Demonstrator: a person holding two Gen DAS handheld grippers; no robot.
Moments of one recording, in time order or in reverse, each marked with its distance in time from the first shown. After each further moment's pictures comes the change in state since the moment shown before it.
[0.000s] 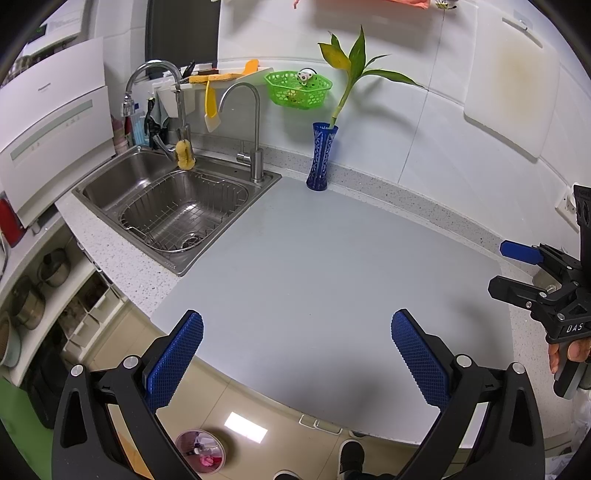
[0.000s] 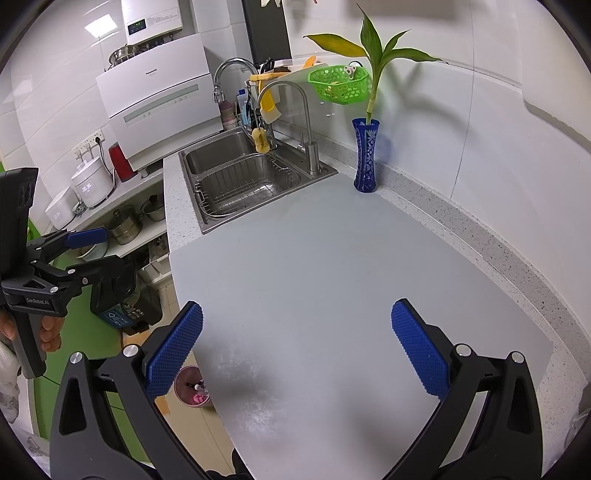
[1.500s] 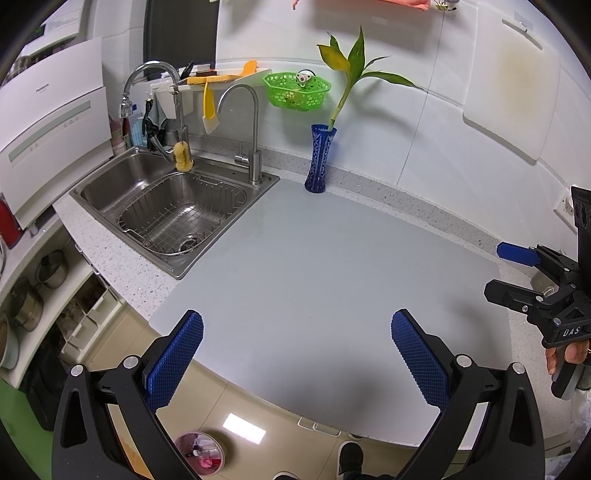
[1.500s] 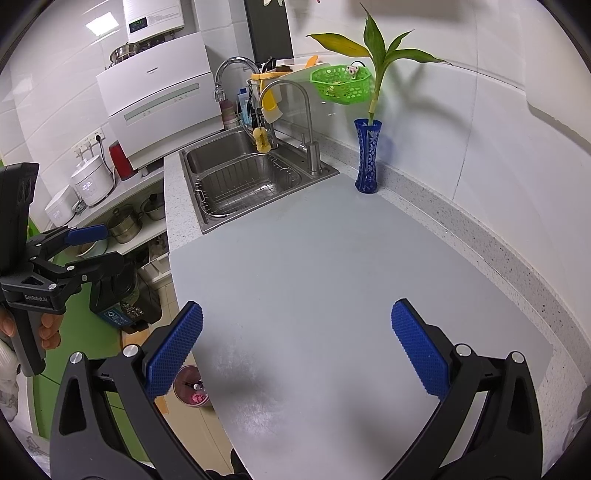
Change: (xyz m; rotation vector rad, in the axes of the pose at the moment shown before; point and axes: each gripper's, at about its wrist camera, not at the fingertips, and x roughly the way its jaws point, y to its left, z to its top) left arm 0.004 0.003 0.004 -0.001 -0.004 -0.009; right arm 0.005 -0.002 0.001 -0.004 0.002 0.000
